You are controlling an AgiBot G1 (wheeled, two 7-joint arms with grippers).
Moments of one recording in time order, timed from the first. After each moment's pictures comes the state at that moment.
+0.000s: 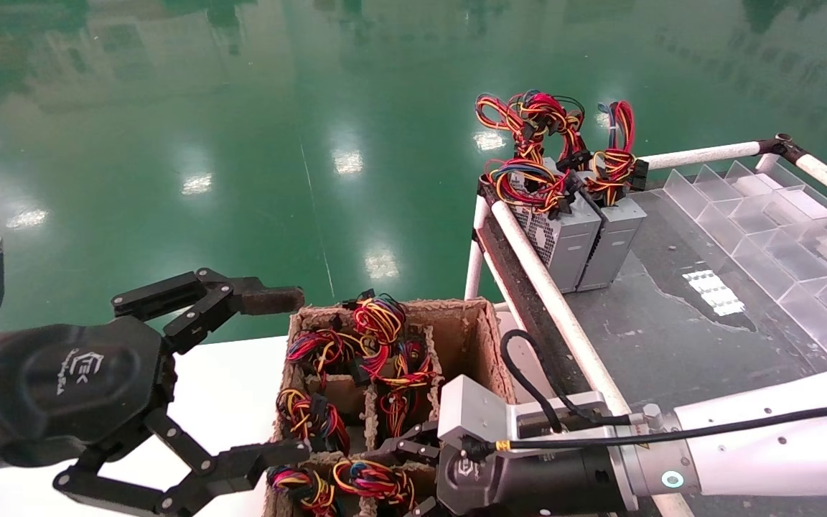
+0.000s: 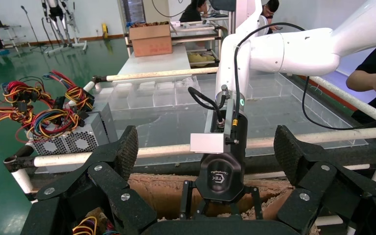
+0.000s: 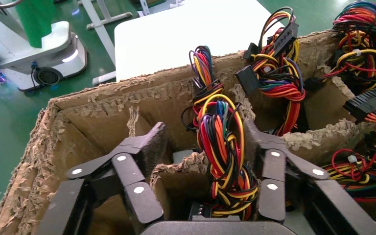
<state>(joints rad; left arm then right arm) -1.09 0.58 0.36 -1.26 0.67 1.46 -0.14 1.20 -1.00 -0.61 1.10 -1.23 -1.38 0.27</state>
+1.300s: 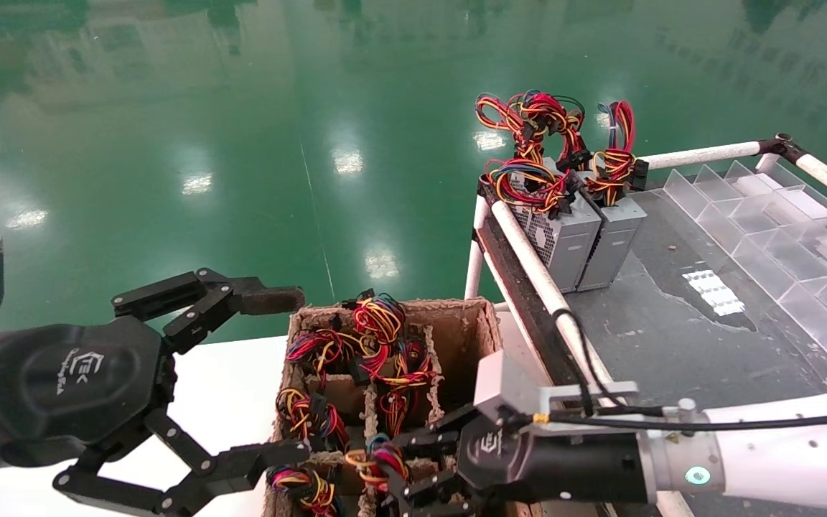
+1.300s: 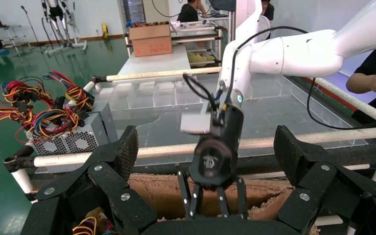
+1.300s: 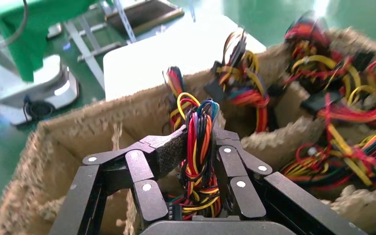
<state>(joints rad) -1.09 0.58 0.36 -1.26 0.67 1.46 -0.14 1.16 -0.97 -0.54 1.01 -1.11 -1.39 0.21</state>
